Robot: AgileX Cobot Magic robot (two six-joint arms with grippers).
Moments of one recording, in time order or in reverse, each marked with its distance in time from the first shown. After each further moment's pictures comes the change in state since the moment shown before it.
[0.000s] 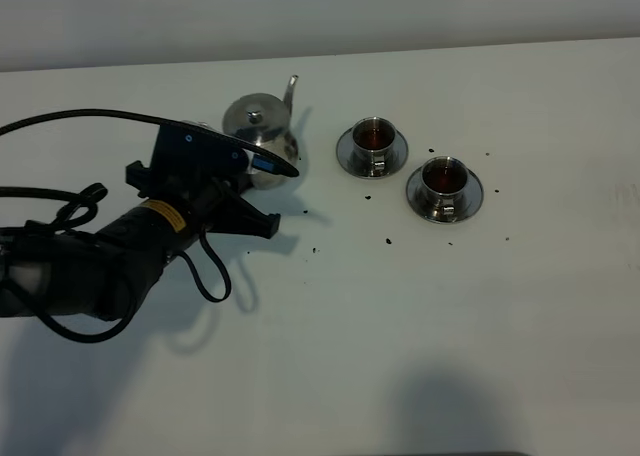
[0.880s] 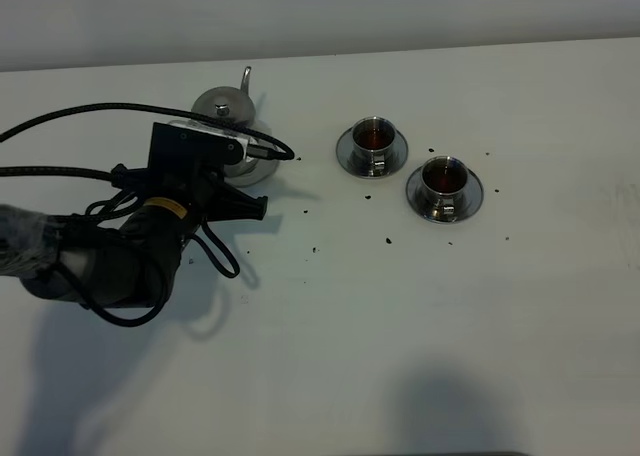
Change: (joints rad) left arm 0.004 0.178 -0.089 -0.272 -0.128 0.183; right arm 0.000 0.000 0.000 0.000 0.000 0.000
